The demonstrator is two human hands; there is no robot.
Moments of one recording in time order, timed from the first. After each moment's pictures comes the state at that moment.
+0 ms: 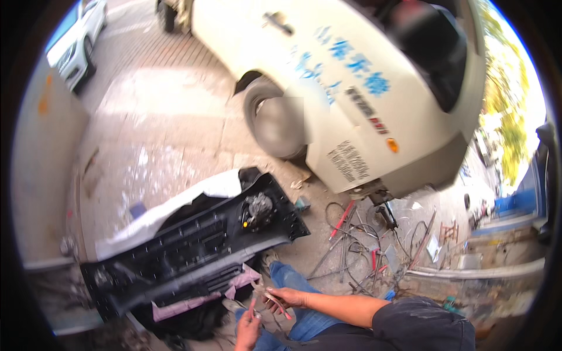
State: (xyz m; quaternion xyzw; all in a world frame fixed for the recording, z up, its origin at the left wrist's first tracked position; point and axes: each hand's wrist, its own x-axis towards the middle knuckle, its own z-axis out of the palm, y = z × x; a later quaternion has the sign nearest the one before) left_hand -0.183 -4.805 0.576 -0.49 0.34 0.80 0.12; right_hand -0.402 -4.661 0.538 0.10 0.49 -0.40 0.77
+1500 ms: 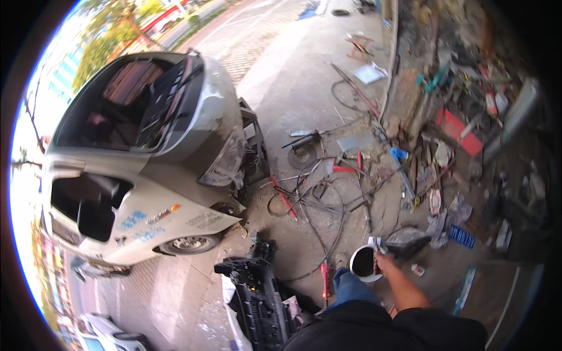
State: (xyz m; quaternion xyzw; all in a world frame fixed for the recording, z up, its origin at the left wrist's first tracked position) left_hand -0.169 -4.856 0.636 -0.08 0.90 0.28 0.32; right_hand -0.123 -4.131 0.523 0.63 0.37 -0.68 0.05
